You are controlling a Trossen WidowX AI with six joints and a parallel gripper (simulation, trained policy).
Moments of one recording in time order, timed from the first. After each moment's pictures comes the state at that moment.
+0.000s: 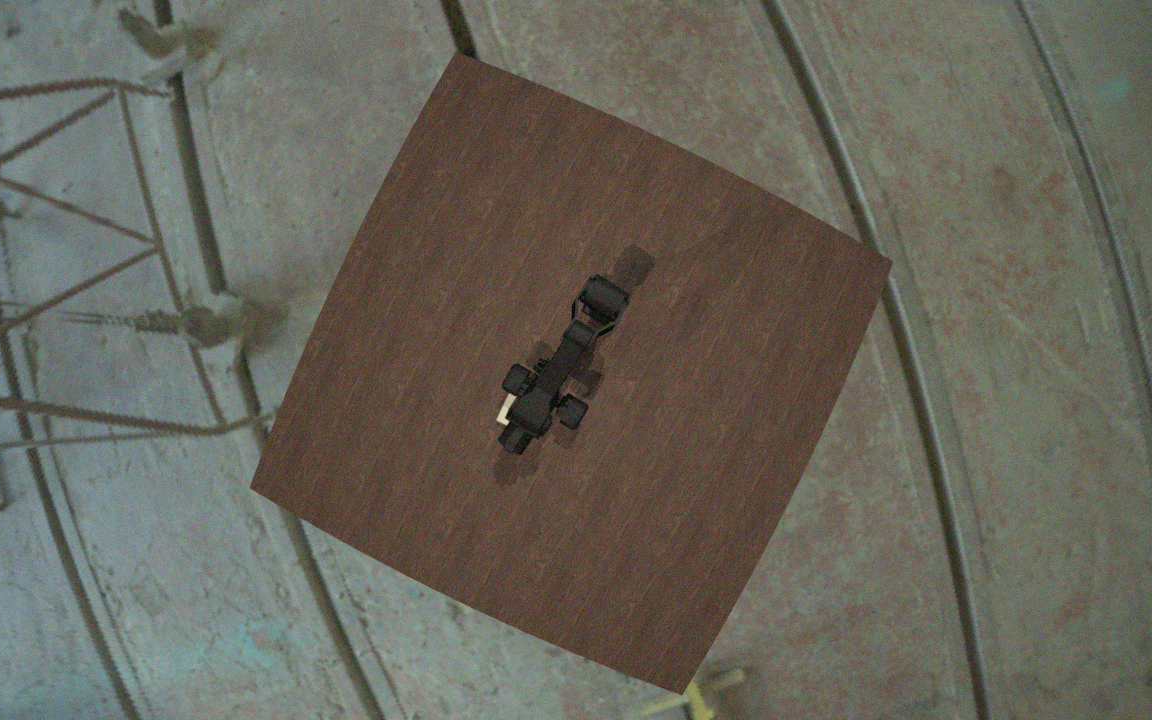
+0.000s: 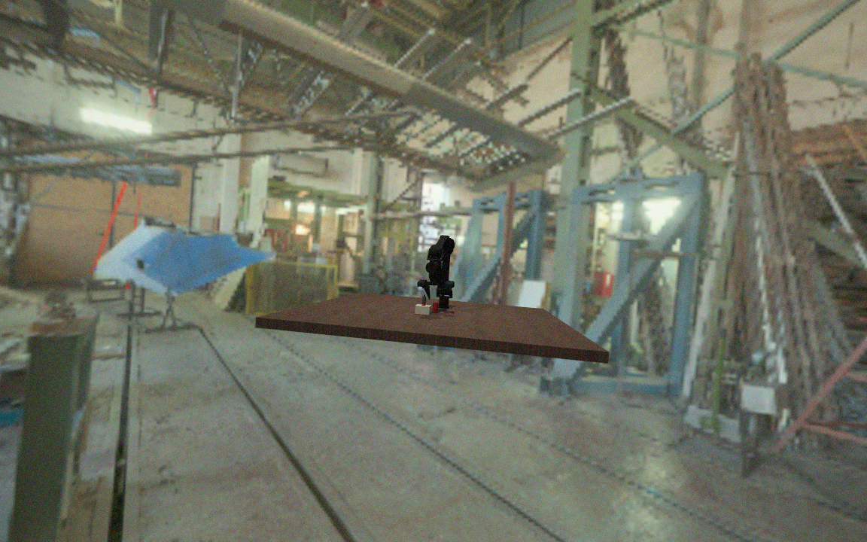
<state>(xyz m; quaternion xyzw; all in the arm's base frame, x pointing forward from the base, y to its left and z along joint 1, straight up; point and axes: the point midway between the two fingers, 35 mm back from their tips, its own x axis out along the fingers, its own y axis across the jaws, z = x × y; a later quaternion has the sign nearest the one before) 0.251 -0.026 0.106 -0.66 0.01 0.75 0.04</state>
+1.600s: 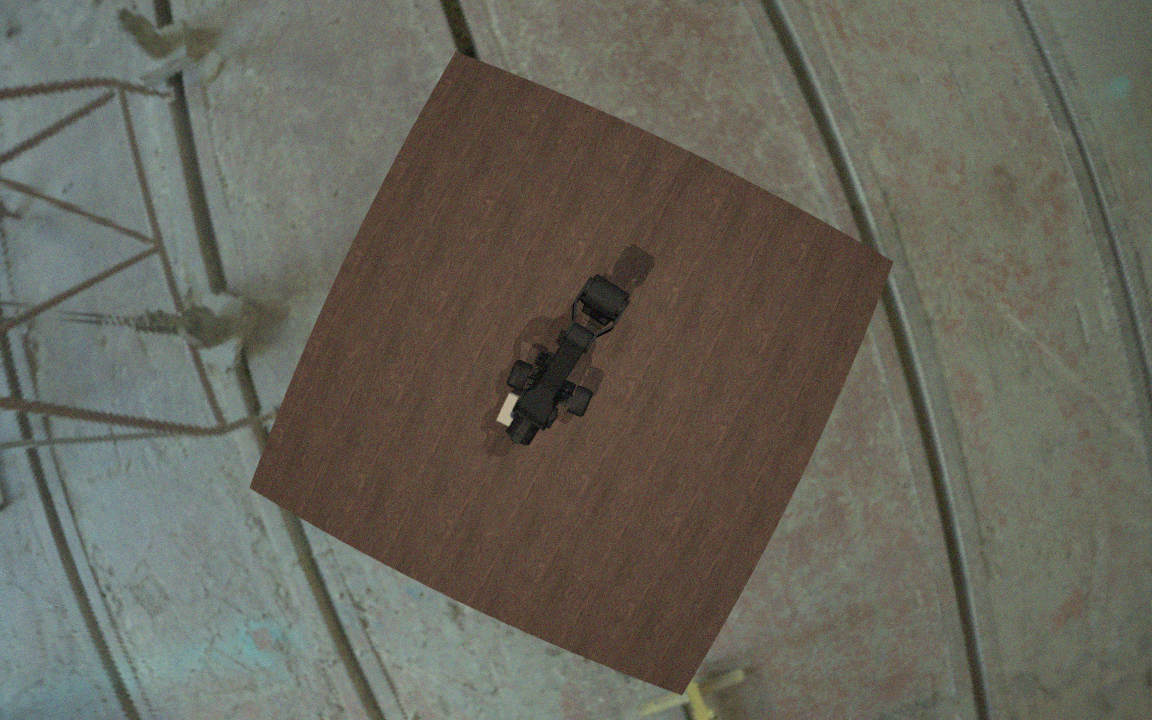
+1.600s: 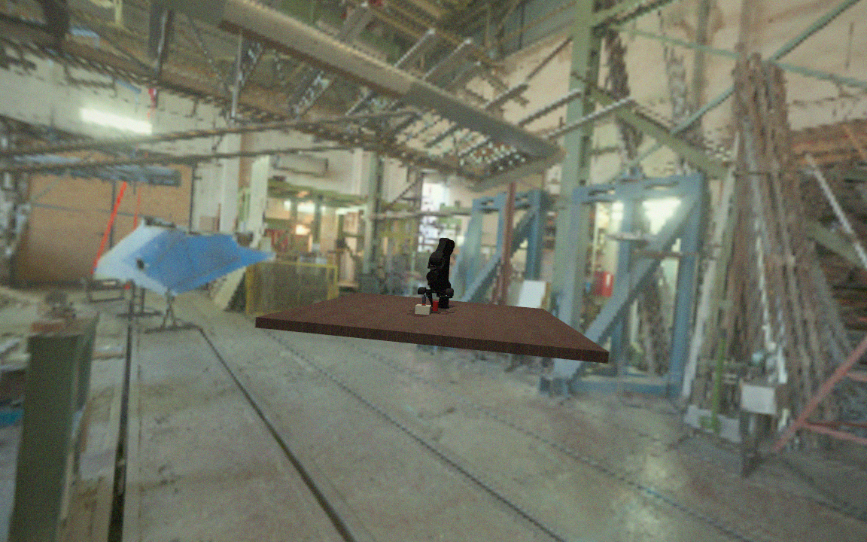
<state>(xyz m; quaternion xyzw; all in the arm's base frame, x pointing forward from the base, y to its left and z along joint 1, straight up) 0.232 -0.027 0.064 -0.65 -0.03 0.76 -0.01</state>
